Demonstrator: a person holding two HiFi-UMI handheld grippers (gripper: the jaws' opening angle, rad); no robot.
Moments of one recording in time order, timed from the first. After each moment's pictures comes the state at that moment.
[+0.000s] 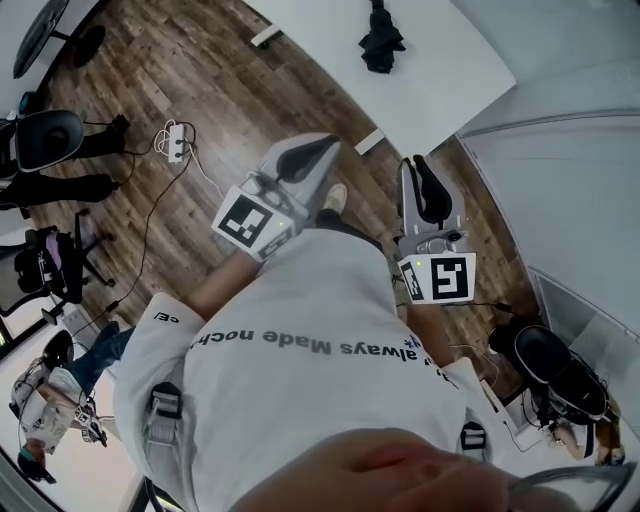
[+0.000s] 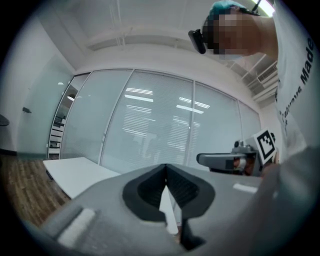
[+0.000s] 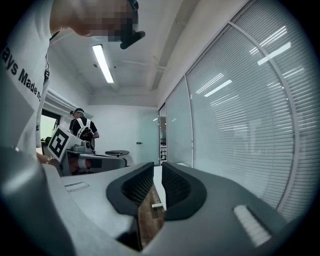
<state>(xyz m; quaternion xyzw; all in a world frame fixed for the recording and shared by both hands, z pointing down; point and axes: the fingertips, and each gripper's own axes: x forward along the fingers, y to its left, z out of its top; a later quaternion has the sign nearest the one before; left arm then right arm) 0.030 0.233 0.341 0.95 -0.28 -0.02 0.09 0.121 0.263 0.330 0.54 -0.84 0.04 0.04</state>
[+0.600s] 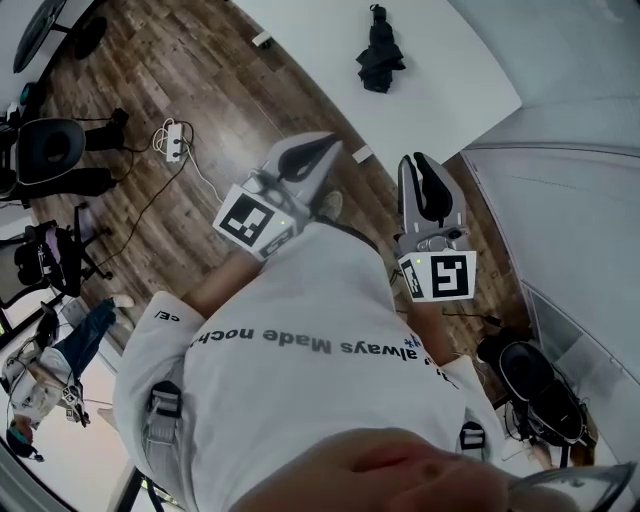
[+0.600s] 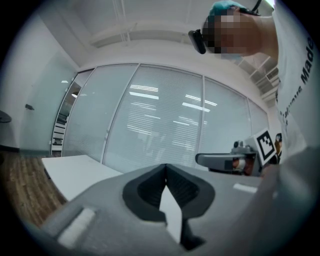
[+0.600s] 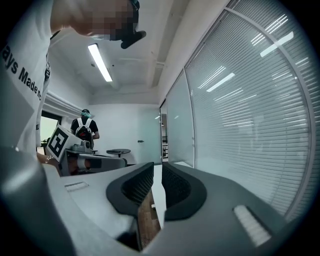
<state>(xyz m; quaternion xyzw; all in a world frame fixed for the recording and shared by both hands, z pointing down) 0.078 0.121 0.354 0.95 -0.31 -0.01 0.11 0.168 0.144 0.343 0.51 -0.86 0.05 0.04</state>
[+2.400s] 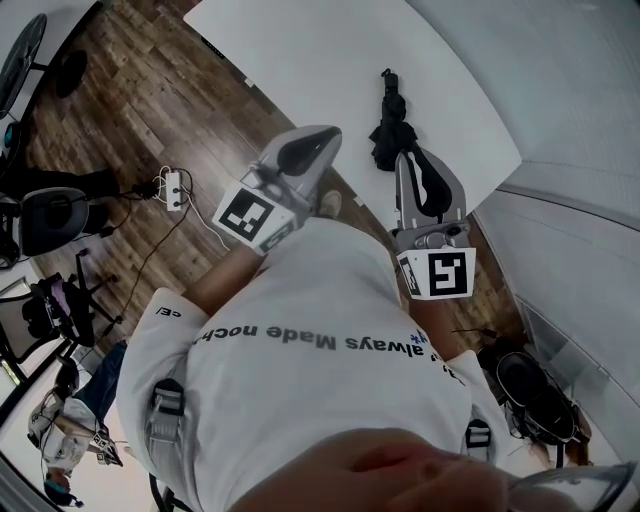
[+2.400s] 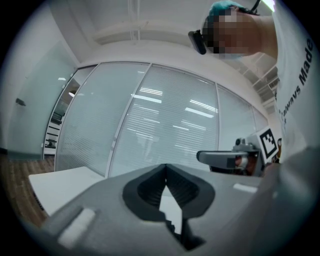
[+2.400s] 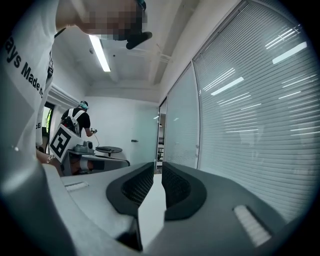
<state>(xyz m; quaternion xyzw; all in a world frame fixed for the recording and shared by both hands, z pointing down) -0.012 -0.179 0.336 0.95 -0.28 -0.04 0.11 0.069 -0.149 0.314 0.53 -0.85 0.01 0.07</state>
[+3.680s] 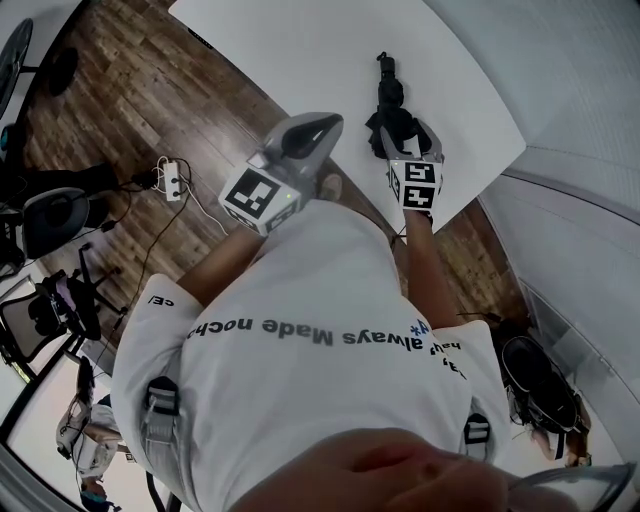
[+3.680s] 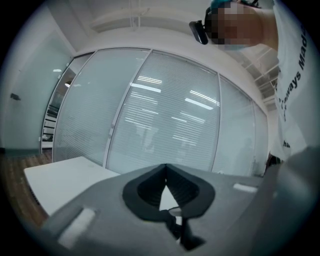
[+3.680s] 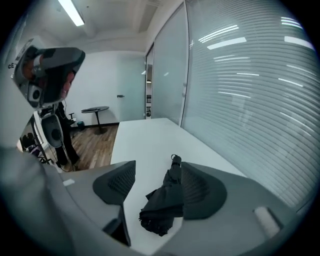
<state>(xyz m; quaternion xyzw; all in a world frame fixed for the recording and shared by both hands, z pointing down) 0.023 -0.202 0.389 0.96 -0.26 0.01 0.12 0.152 -0.216 0.574 0.56 -0.76 0.17 0.26</state>
